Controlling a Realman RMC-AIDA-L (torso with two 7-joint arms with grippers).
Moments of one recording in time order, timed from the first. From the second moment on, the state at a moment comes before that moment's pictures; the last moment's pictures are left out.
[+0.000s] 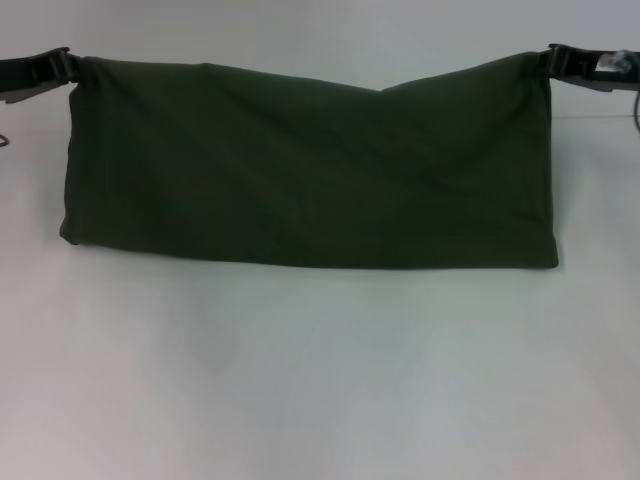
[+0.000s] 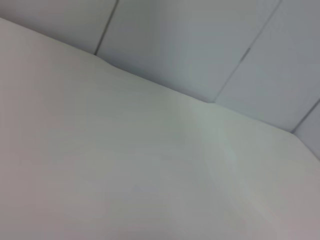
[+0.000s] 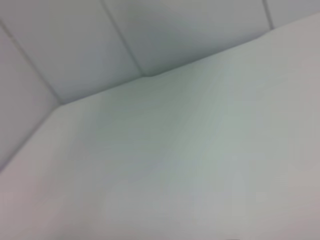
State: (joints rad) left arm -0.87 -1.91 0.36 0.51 2.31 0.93 -2.15; right arm 0.90 1.93 -0.47 -0.47 -2.26 -0.87 2.15
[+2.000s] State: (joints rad) left arm -0.62 -1.95 0.52 0.50 2.16 0.97 -1.85; right arm 0.58 1.93 -0.56 -0.51 -1.88 -1.27 1.71
